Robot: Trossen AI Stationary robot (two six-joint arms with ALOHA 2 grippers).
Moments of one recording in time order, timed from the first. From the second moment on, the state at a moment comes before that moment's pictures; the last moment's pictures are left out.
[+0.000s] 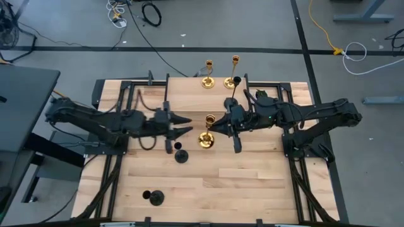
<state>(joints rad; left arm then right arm) -0.24 1.13 0.97 0.18 -0.40 -0.08 0.14 1.34 1.33 -0.08 -0.01 0.08</state>
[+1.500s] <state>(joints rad) -0.23 1.38 1.20 0.12 -0.33 -0.11 0.14 1.34 1.33 -0.11 -0.01 0.08</state>
